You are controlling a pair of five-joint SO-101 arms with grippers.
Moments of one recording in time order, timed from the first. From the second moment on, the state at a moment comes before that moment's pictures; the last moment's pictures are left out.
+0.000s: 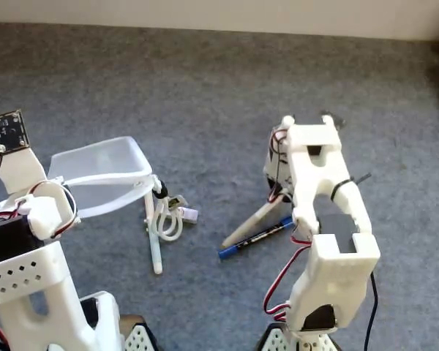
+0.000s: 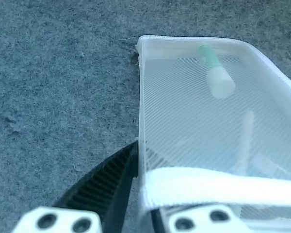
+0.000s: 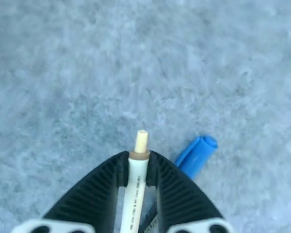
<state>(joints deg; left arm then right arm) -27.8 -53.4 38.0 80.8 6.5 -5.4 18.7 1.8 81.5 -38.4</state>
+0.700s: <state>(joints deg) -27.8 -53.4 38.0 80.8 6.5 -7.8 18.7 -10.6 99.6 -30.0</state>
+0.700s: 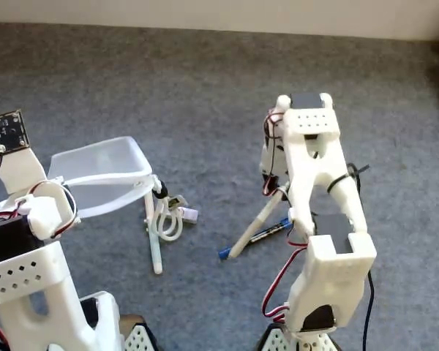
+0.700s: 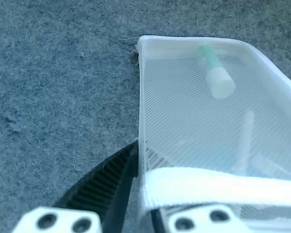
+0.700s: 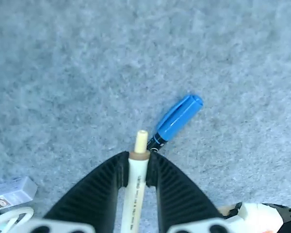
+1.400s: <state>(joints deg) -27.8 -53.4 38.0 80.8 6.5 -13.1 -9.8 -0.4 95.7 -29.3</state>
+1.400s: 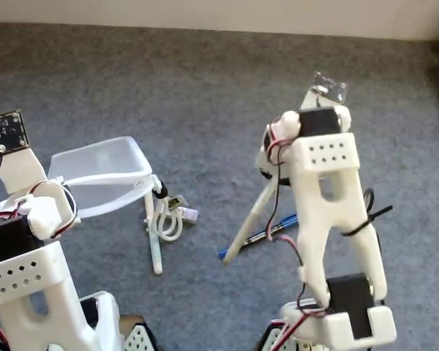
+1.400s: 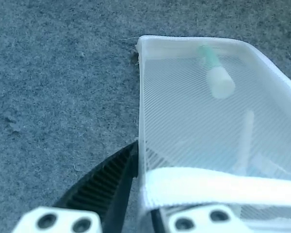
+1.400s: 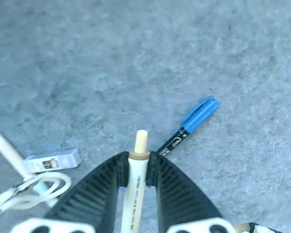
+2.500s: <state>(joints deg) -16.1 -52.2 25.2 86.5 8.0 -28.1 -39.5 -0.4 76.1 -24.3</state>
